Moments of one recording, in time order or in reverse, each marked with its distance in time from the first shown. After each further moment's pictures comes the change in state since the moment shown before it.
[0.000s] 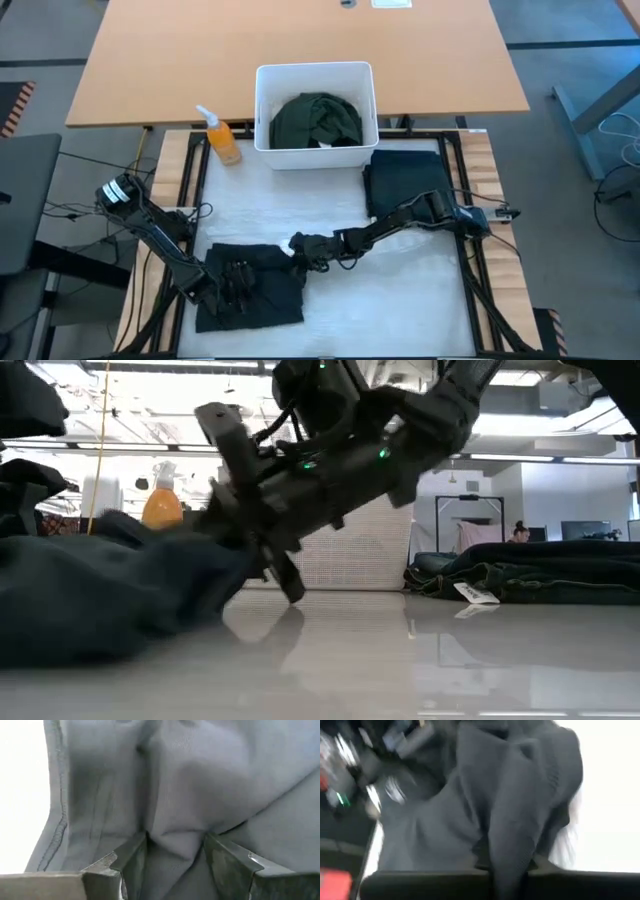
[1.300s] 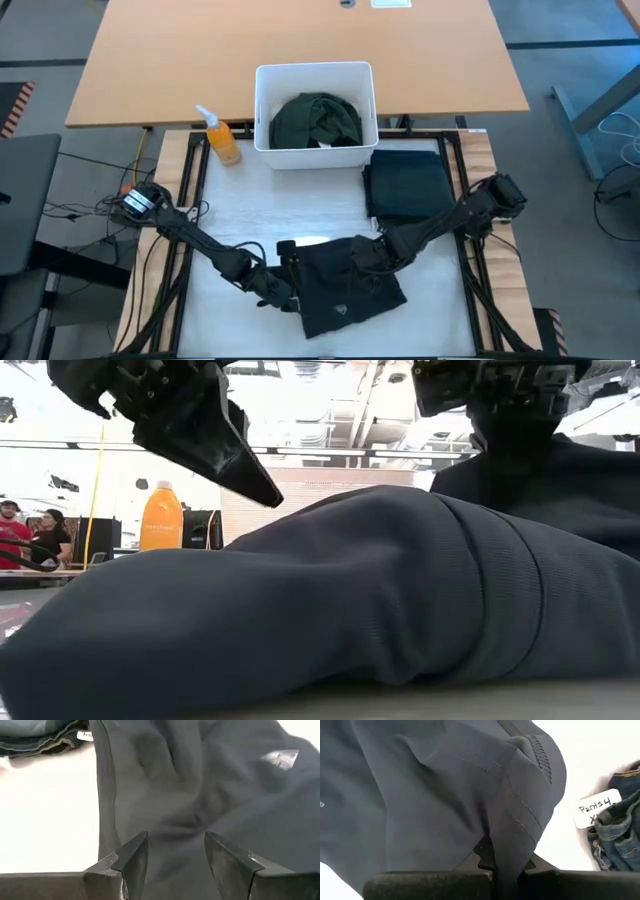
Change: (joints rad) left arm 0.316 0.182 0.307 0.320 0.002 0.660; right arm 0.199 -0.488 0.002 -1.444 0.261 0.081
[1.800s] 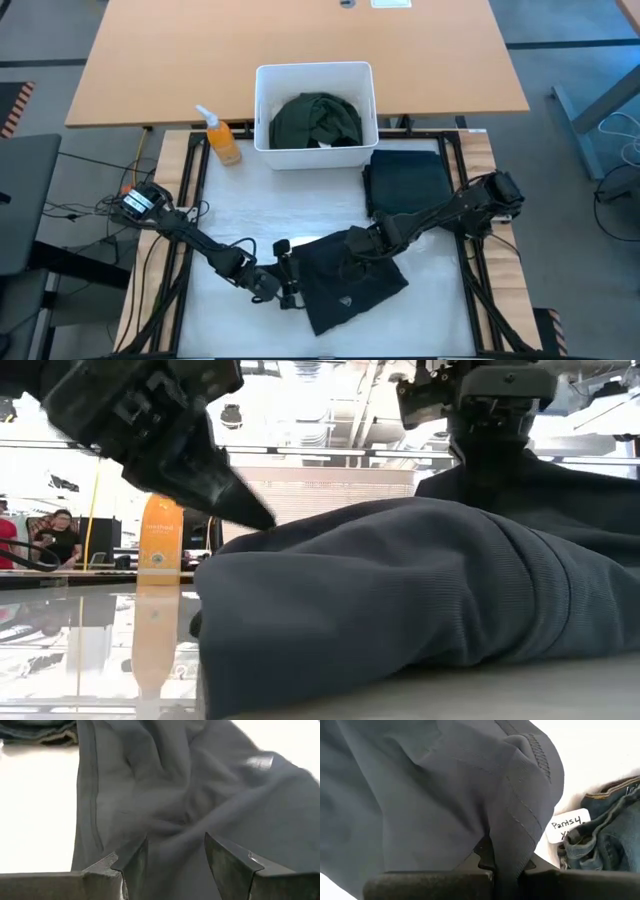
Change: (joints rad) left arm -0.007 -0.001 -0.214 0.368 -0.032 -0.054; right arm -0.076 0.000 0.001 -0.017 -0.002 -0.171
